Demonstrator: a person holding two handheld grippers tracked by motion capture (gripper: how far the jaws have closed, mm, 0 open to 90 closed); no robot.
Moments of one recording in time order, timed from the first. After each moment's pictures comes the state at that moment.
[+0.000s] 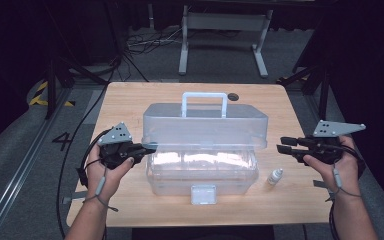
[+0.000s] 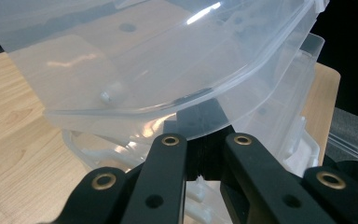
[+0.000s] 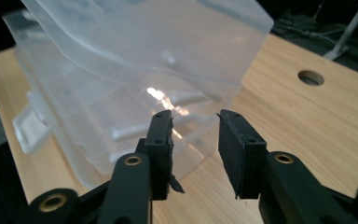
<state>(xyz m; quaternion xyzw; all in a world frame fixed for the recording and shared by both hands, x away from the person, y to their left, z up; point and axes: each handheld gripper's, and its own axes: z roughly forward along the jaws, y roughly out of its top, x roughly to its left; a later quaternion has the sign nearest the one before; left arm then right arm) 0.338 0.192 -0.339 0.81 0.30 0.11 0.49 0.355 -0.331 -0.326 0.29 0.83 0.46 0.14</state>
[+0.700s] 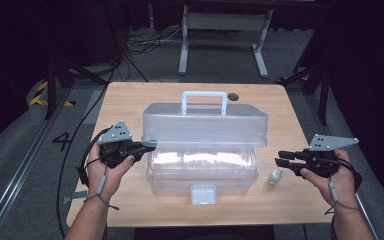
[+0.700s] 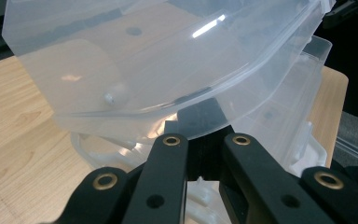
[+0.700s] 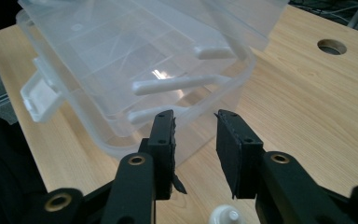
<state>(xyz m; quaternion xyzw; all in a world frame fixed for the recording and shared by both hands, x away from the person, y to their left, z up) 0.339 0.191 -0.336 0.80 0.30 0.12 0.50 0.333 -0.328 -0.351 0.30 0.84 0.44 0.13</state>
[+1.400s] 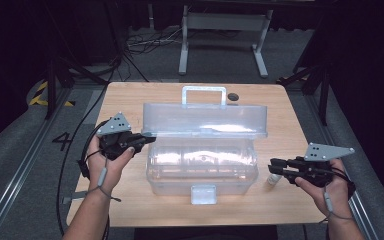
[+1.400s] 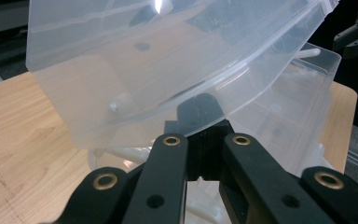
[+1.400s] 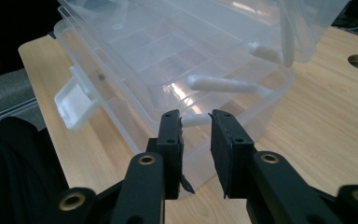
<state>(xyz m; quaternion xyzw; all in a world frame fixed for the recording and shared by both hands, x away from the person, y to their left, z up) 0.352 0.191 -0.323 0.79 0.31 0.14 0.51 0.315 -0.311 -0.357 0.27 0.83 0.47 0.12</state>
